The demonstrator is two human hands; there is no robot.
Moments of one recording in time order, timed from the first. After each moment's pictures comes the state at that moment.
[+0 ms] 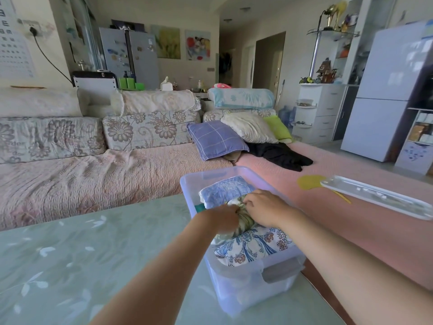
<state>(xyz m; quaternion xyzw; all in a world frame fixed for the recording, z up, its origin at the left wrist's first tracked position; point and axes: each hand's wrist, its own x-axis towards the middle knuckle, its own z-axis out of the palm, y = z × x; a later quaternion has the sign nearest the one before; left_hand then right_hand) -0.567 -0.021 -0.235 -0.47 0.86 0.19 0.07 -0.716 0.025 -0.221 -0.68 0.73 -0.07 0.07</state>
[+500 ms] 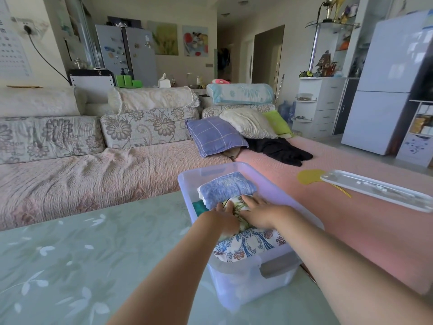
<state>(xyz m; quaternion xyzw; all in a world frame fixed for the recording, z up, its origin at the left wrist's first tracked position) -0.571 -0.008 -0.245 -0.52 0.83 0.19 0.11 -0.719 0.017 -0.248 -0.60 0.77 0.01 0.20</state>
